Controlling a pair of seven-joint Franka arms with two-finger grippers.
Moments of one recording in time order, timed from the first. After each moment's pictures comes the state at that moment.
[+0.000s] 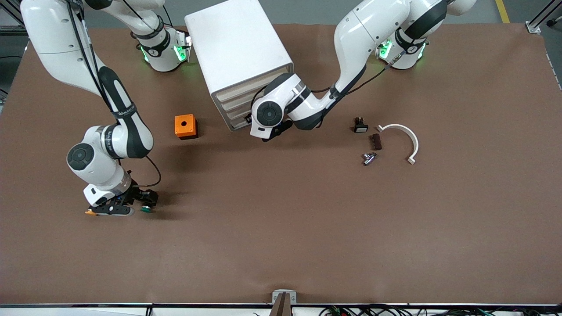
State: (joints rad) left arm -0.61 0.85 -0.45 -1.44 -0.24 2.02 -1.39; right arm 0.05 0.55 -0.02 -1.92 0.02 2.65 0.08
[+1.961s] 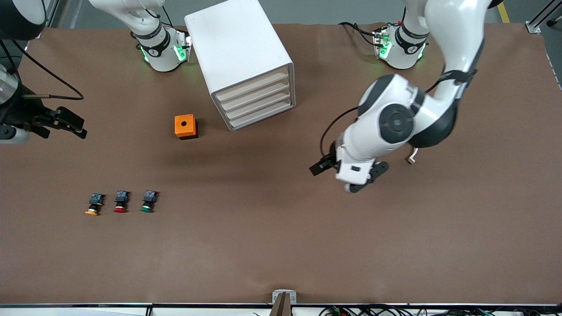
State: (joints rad) left arm -0.18 0.51 -0.40 -1.38 -0.06 1.84 -1.05; right arm 0.05 -0.02 -0.04 -1.65 0.02 1.70 0.04
